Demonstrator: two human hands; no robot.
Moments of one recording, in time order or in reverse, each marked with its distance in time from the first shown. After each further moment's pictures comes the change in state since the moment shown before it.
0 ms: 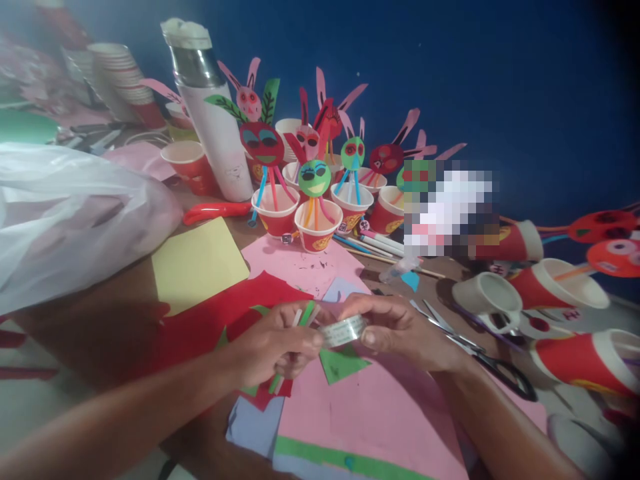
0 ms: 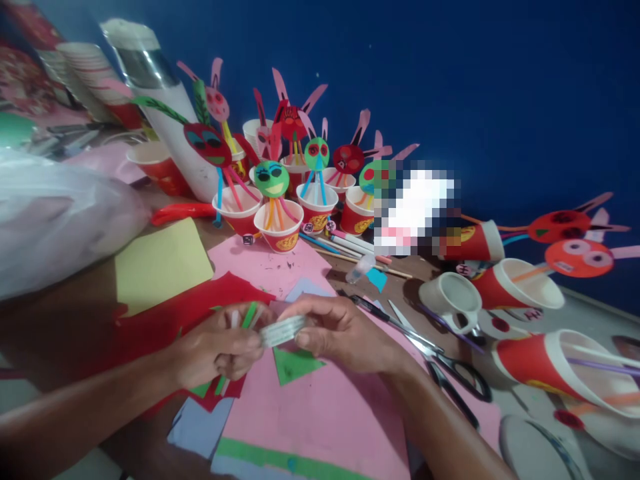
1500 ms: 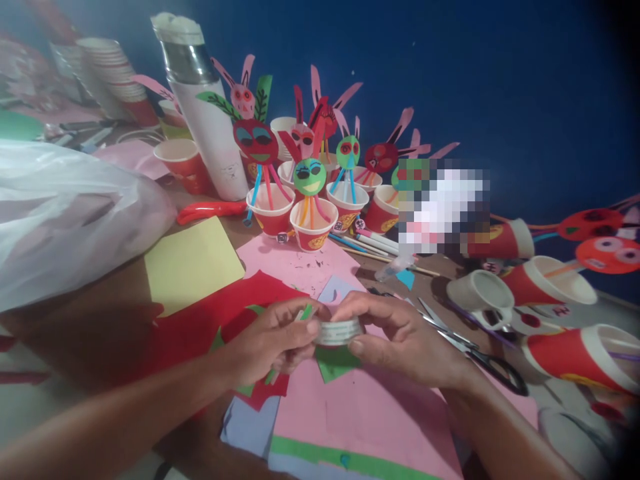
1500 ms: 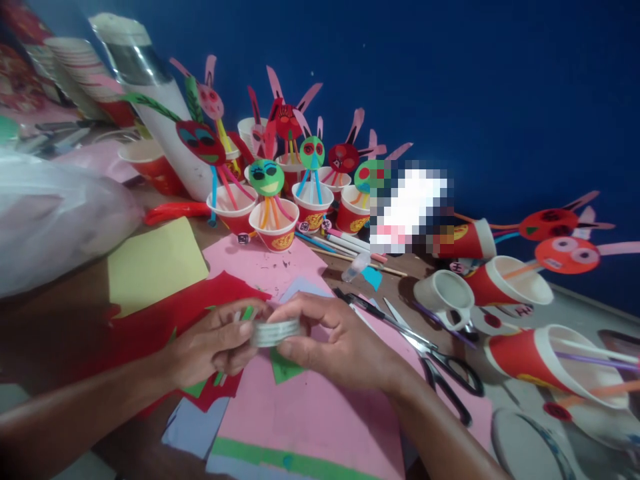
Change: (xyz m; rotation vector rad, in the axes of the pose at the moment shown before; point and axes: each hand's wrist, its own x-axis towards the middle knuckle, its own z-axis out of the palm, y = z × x) left_hand 0.002 -0.002 0.001 0.101 0.002 0.078; right_hand -0.006 -0.022 0.015 -0.554 0.102 -0.073
